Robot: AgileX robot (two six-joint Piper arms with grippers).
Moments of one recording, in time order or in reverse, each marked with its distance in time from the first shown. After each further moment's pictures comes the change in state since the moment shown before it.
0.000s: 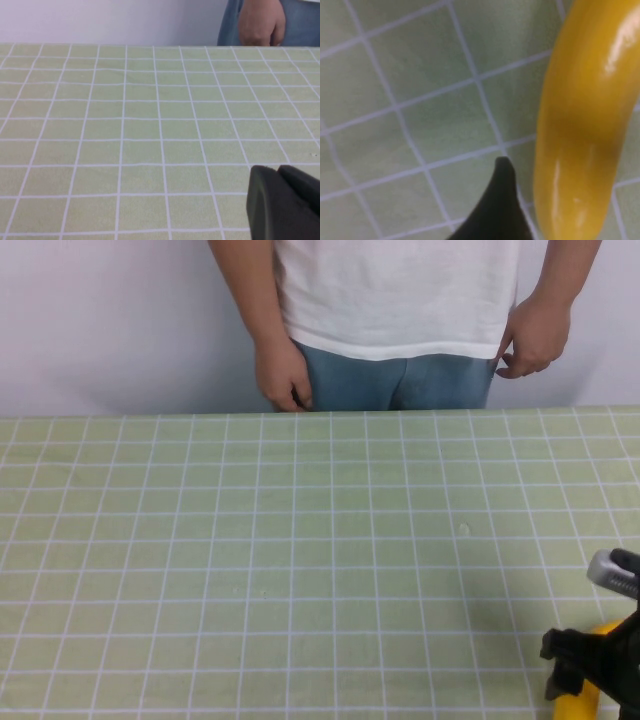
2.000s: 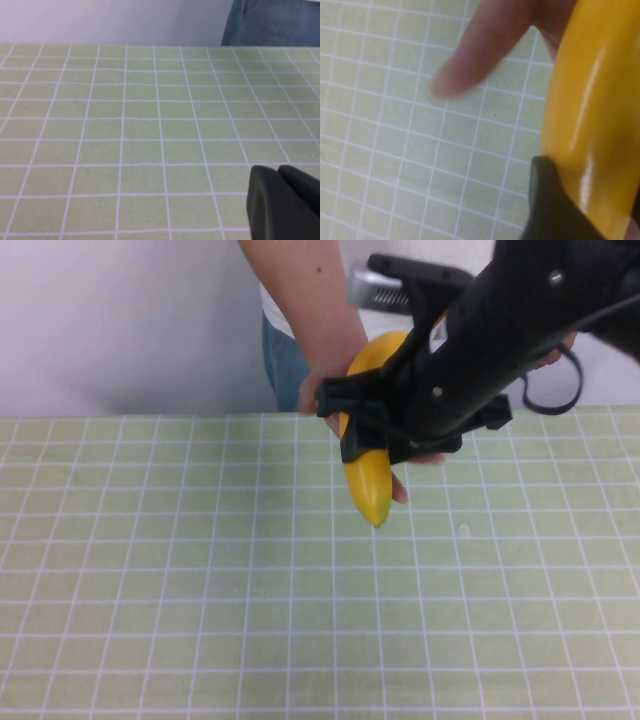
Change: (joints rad) right arm 0.318 0.214 -1.105 -0.072 0.474 -0.043; left arm 0.000 0.000 0.000 0.000 0.000 0.000
